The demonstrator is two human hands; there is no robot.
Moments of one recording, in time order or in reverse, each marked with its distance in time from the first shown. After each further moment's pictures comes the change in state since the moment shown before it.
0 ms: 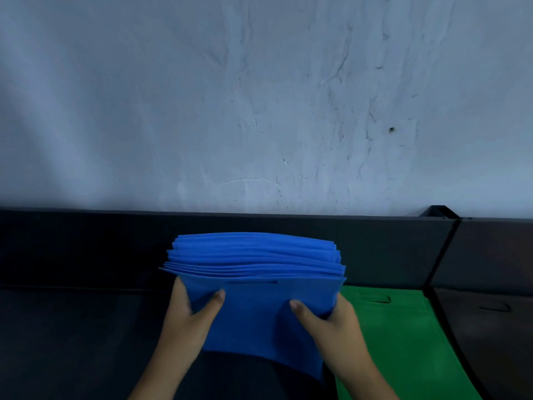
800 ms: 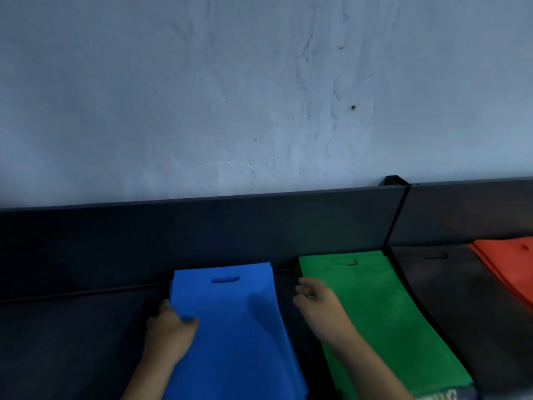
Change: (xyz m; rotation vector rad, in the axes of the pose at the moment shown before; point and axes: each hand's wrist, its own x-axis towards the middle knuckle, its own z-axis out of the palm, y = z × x) left_hand 0.022 -0.080 -0.027 0.718 -0.145 -0.537; right_hand -0.015 0.039 -0.001 -0.245 0.049 0.435
